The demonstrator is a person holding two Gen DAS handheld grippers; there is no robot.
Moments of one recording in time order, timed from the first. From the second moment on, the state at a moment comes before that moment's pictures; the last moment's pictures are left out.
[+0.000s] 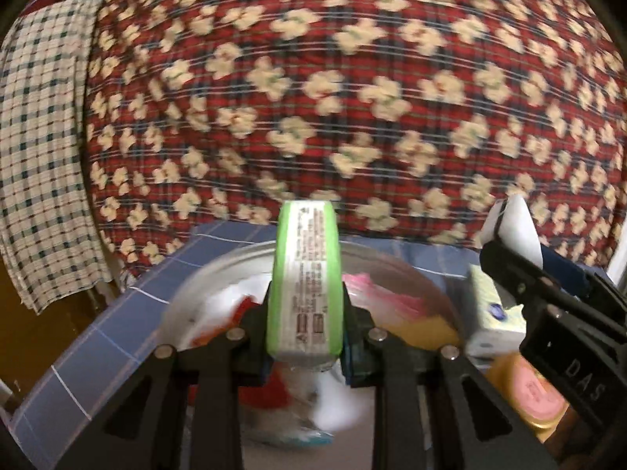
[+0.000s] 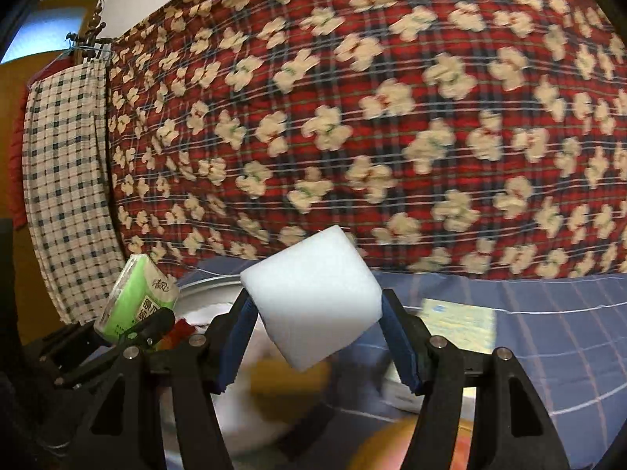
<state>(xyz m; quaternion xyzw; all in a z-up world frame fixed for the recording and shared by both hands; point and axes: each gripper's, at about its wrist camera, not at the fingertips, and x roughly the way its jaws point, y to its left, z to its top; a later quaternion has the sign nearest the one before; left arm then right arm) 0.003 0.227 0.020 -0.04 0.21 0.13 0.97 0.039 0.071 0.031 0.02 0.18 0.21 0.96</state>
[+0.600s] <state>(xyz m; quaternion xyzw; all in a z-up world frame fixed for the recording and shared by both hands) 0.067 0.280 0.008 -0.04 0.31 0.16 0.94 0.143 0.151 0.022 0.01 0.34 0.23 0.91</state>
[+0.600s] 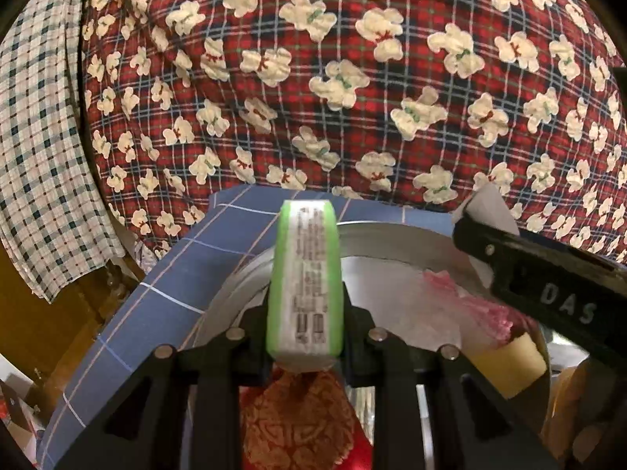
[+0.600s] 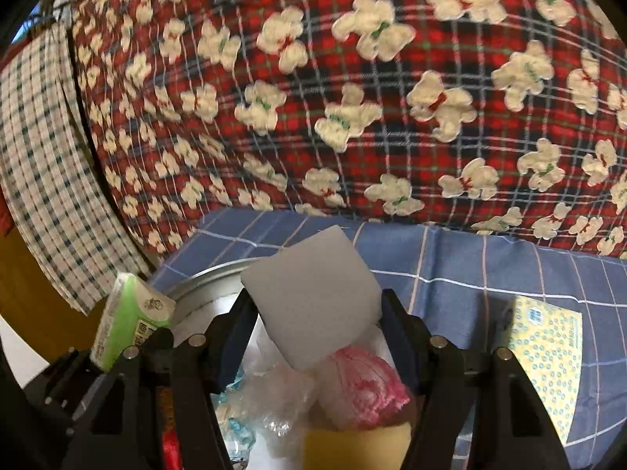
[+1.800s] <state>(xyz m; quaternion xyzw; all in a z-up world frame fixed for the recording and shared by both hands) 0.006 0.262 0.005 -0.04 0.23 0.20 0.95 0.060 0.069 0.020 0.14 0.19 0.23 0.94</state>
